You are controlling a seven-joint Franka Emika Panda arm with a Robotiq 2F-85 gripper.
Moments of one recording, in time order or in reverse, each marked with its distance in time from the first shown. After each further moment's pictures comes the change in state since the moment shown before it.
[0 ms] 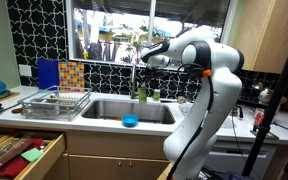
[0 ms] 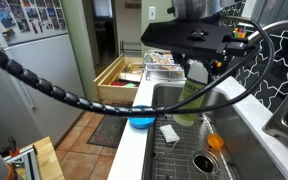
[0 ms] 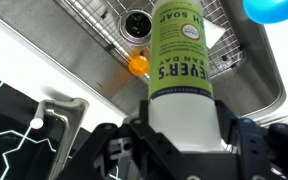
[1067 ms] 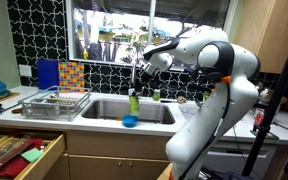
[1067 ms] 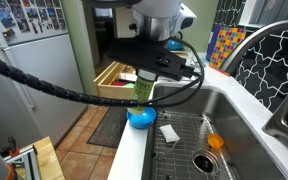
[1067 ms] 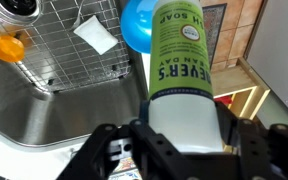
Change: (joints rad) arm 0.151 -0.159 -0.089 -0.163 0.217 -0.274 -0.441
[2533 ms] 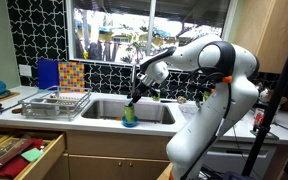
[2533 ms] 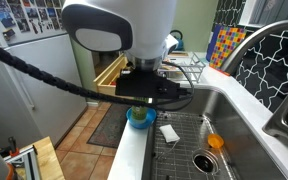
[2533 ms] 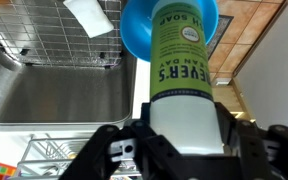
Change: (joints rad) arm 0.039 0.001 -0.001 -0.176 0.119 0.188 -0.365
